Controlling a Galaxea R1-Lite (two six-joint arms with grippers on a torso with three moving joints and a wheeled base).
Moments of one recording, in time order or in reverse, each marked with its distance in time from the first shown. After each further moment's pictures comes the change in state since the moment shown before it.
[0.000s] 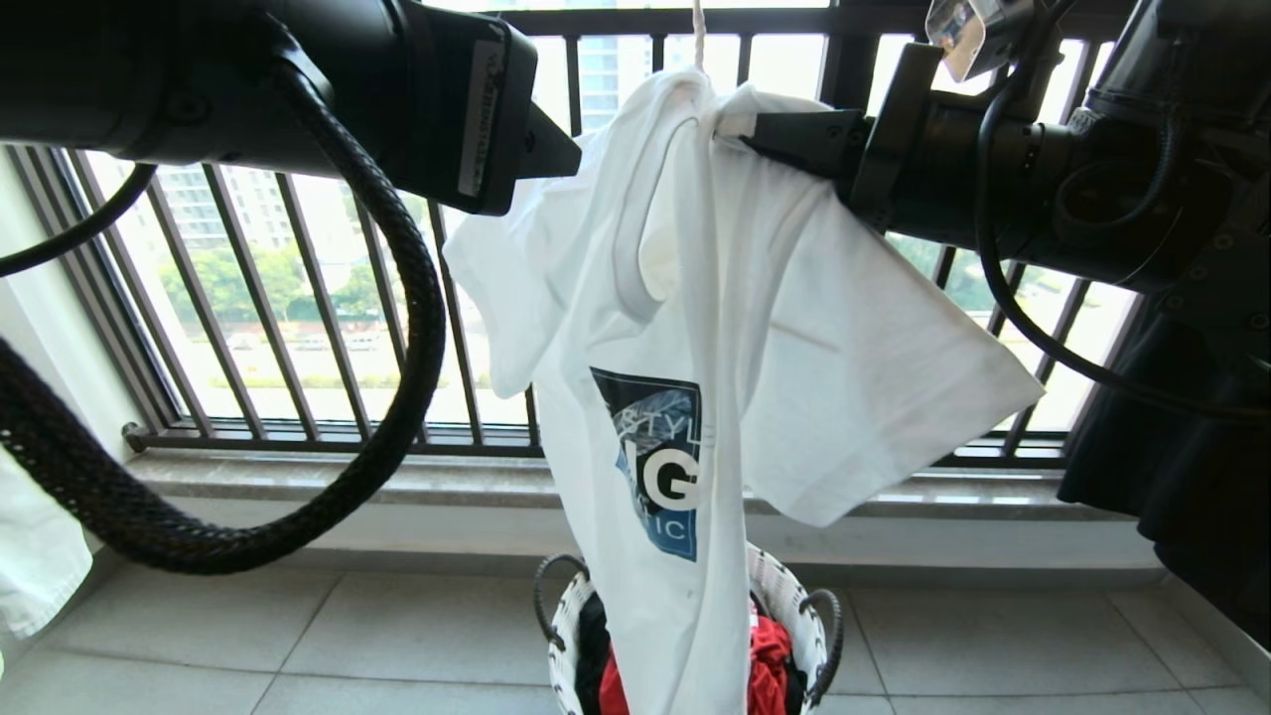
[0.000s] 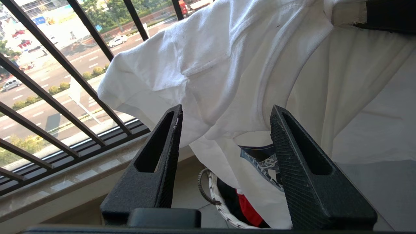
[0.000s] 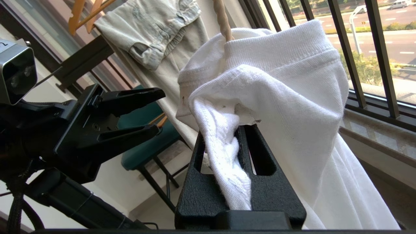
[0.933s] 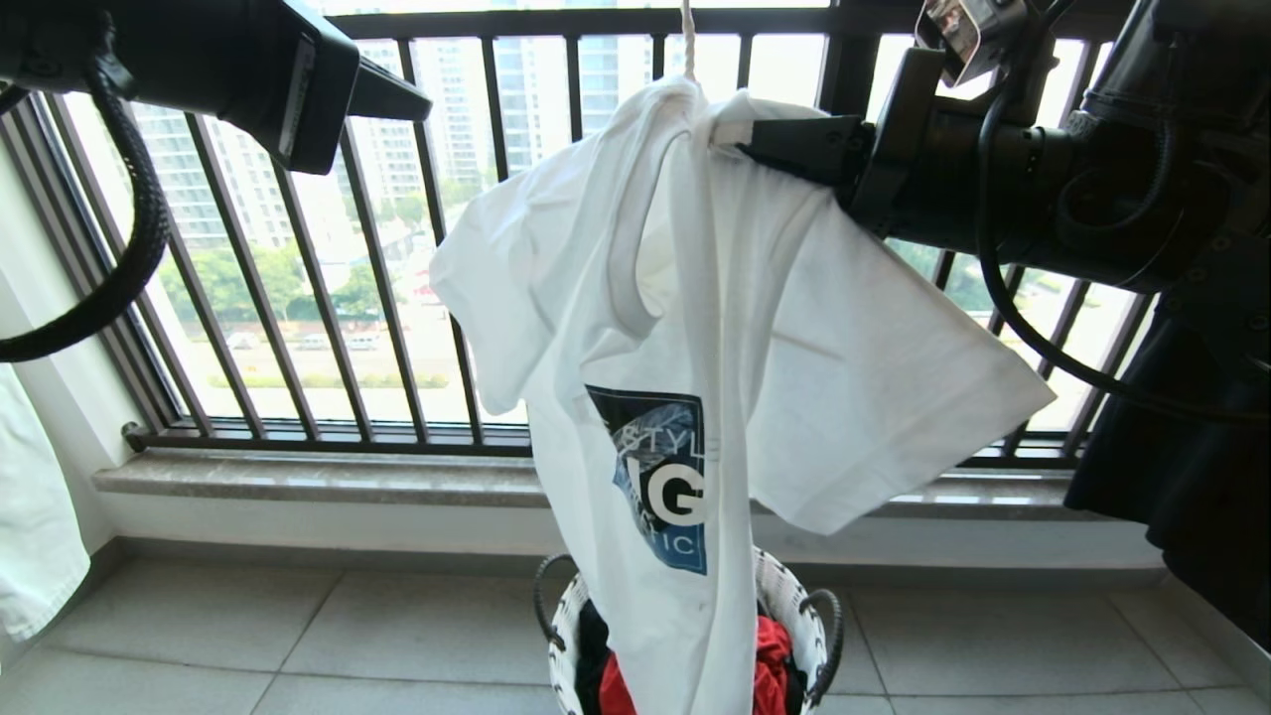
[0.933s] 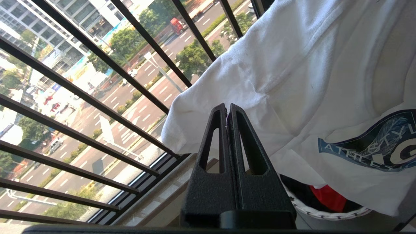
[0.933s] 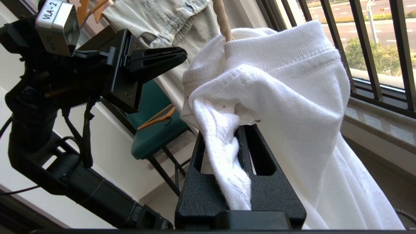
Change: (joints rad) left arm 0.425 0.033 -0.129 0.096 -0.530 0.436; right arm -0.001 0.000 0.002 0.006 0.060 0.016
